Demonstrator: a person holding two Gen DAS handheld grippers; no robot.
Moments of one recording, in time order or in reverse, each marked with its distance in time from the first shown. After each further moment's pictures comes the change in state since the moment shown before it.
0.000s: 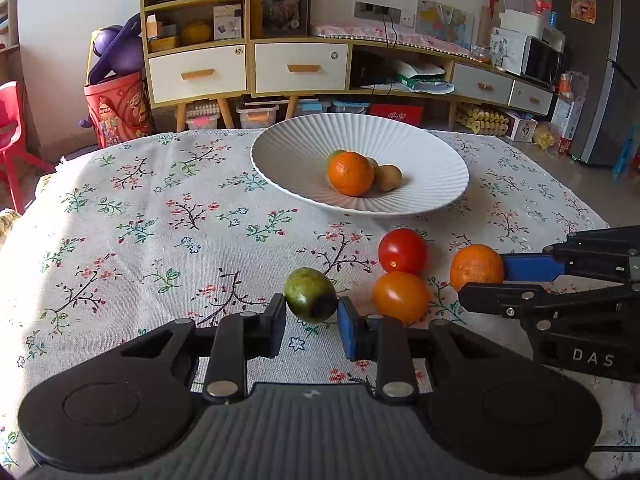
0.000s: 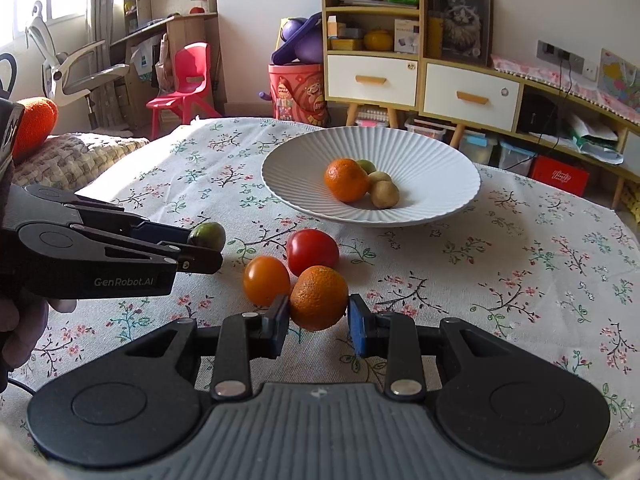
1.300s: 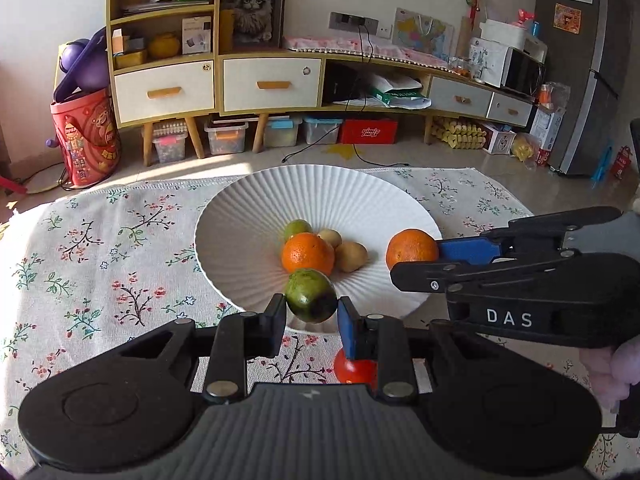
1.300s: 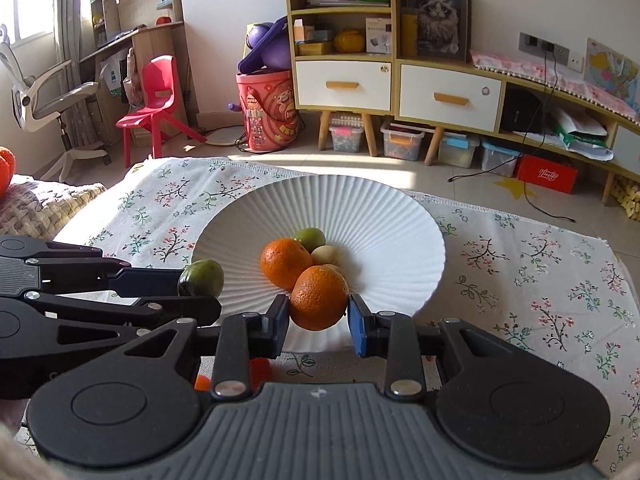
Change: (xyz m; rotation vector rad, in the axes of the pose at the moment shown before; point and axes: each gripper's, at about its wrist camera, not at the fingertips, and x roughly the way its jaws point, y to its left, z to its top) left arm 0.030 -0.021 0.057 0.022 -0.014 -0.078; right arm 0.033 -0.037 0.058 0.060 0.036 -0.036
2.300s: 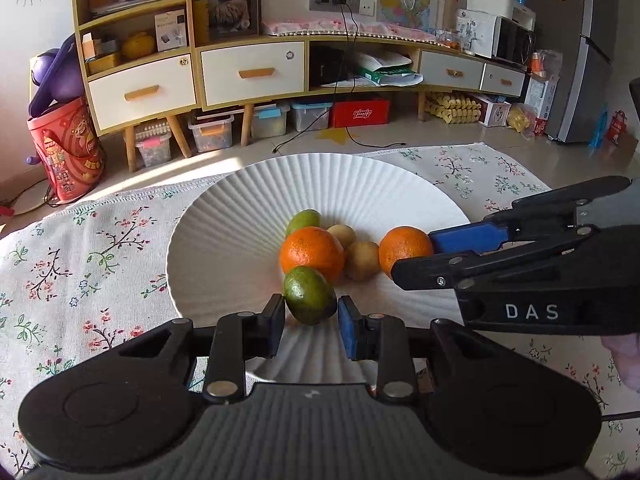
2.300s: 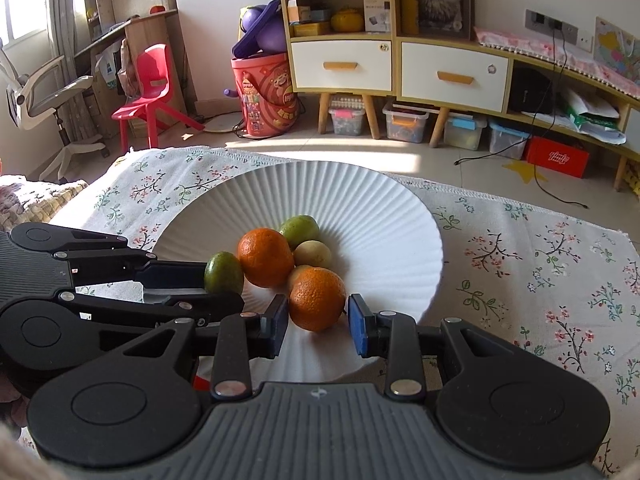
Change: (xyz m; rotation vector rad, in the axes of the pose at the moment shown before) left arm 0.032 0.004 0.012 0.089 0.036 -0.005; right arm 0.022 -0.017 0.008 0.018 0.042 0.029
